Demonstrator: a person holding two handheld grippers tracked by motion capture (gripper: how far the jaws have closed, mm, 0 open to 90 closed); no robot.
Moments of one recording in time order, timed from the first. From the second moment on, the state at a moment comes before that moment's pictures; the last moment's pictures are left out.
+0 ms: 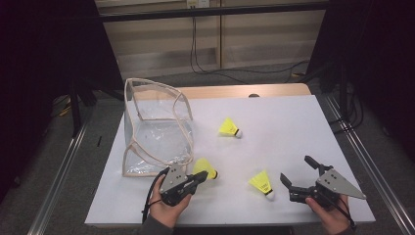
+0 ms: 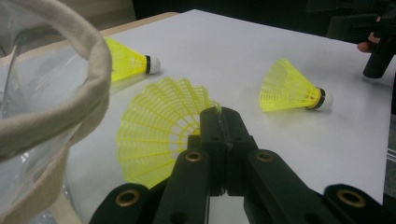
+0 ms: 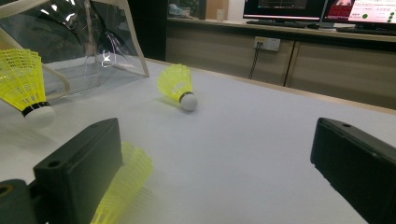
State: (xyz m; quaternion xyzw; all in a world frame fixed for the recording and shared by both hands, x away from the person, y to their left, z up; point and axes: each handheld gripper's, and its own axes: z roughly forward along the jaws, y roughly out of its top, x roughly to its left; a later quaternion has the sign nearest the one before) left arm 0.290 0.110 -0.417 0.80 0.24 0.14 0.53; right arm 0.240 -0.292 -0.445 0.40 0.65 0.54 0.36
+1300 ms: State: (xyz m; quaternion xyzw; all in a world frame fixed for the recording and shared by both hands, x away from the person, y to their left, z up) left arm 0.322 0.049 -0.417 0.78 0.27 0.14 0.55; right arm 0.240 -0.293 -0.445 0.40 0.65 0.54 0.36
